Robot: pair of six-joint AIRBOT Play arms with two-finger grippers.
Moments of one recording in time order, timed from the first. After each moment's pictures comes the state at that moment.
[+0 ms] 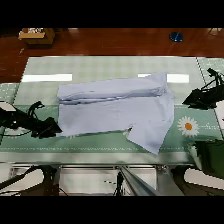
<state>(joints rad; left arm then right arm) 0.35 -1.26 0.62 1.06 -1.31 -1.30 -0.45 -1.39 1.15 -1.14 1.44 1.27</state>
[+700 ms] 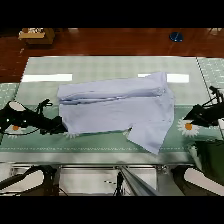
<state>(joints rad) 0.24 -1.28 0.60 0.99 -1.22 -1.27 -0.54 -1.23 0.85 -1.19 1.40 1.30</state>
